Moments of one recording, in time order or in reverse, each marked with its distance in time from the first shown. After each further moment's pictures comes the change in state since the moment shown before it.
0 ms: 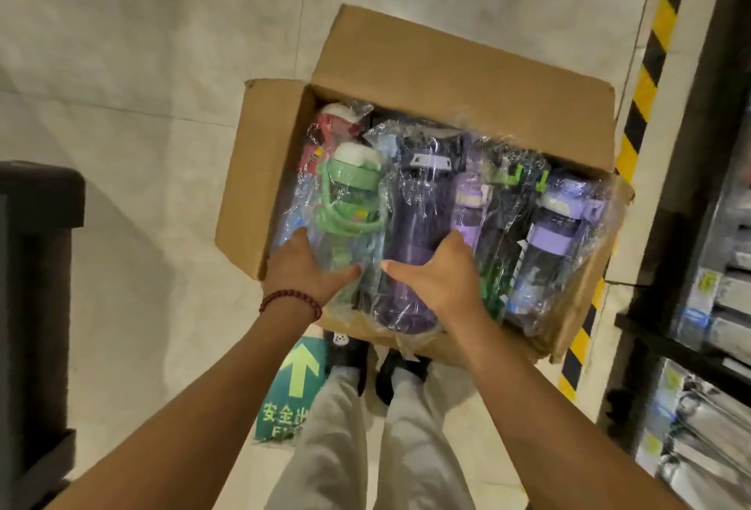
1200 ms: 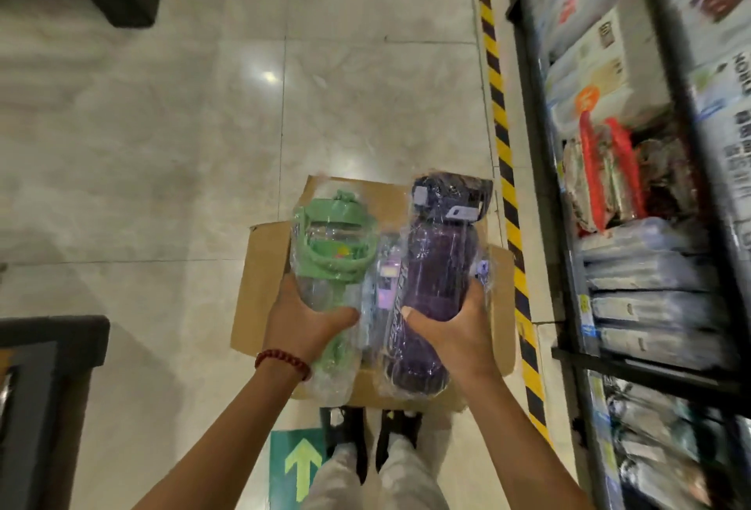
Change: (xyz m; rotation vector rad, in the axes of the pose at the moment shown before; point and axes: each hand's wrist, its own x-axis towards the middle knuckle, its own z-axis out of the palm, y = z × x) left_hand -0.162 0.068 -0.123 -0.575 0.069 0.277; right_hand -0.184 -0.038 -0.125 0.619 0.311 -0.156
